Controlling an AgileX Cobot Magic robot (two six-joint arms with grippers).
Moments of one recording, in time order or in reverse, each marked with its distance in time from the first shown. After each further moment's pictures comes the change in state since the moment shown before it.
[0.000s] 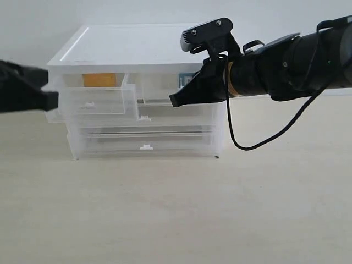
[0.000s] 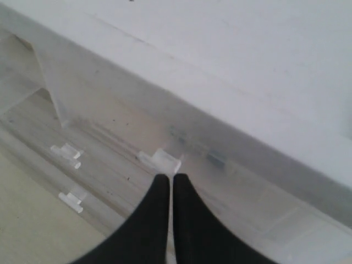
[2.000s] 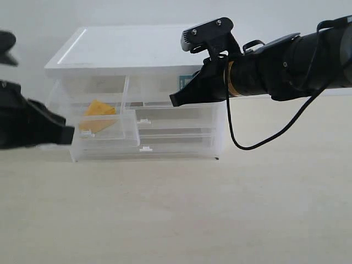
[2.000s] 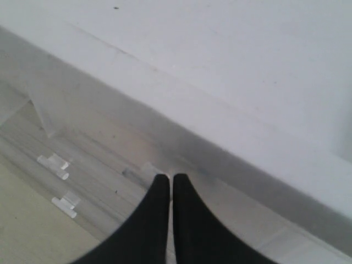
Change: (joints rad) left arm -0.155 -0.043 -0.051 -0.006 0.451 -0.144; right arm 0.000 0.000 0.000 0.000 0.005 -0.002
